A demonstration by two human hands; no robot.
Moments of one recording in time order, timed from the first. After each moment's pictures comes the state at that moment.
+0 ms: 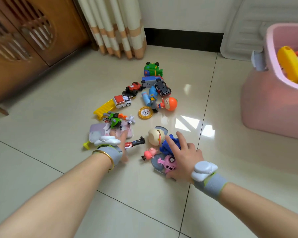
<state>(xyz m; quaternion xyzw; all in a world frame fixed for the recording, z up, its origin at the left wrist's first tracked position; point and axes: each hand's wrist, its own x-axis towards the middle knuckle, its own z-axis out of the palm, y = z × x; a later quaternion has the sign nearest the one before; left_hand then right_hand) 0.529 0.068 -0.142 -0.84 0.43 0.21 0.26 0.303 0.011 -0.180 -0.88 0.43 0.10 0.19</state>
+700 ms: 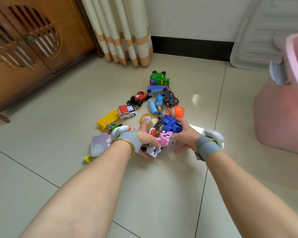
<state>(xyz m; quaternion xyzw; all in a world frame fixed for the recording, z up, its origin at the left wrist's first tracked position) 0.516 -0.022 -0.126 -0.78 0.20 0.56 -0.20 0.374 -0.107 -0.179 -0.55 0.50 -0.07 0.67</state>
